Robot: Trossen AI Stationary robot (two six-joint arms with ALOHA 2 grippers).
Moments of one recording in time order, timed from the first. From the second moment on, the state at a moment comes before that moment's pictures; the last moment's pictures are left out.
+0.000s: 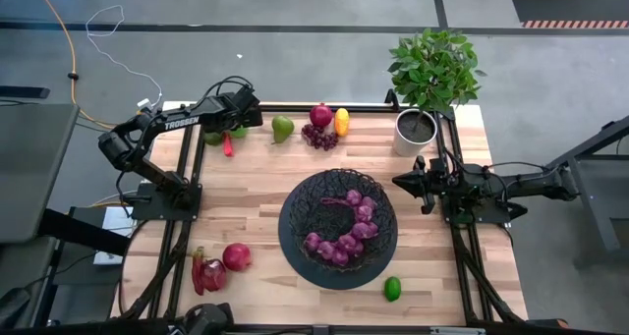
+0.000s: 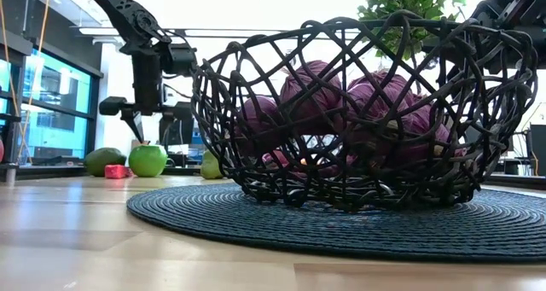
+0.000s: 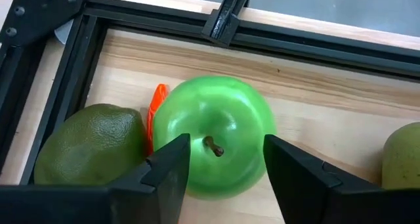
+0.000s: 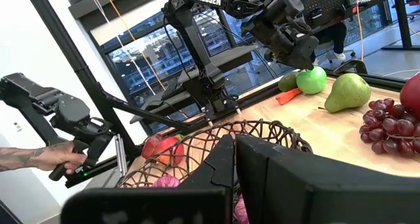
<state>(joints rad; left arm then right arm) 0.92 1.50 0.91 -0.65 -0.44 -0.89 0.05 0.17 0.01 0.25 0.12 0.40</state>
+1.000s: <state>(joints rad) 0.92 1.50 0.91 -0.70 -0.48 -0.91 0.05 0.17 0.01 0.25 0.12 0.40</state>
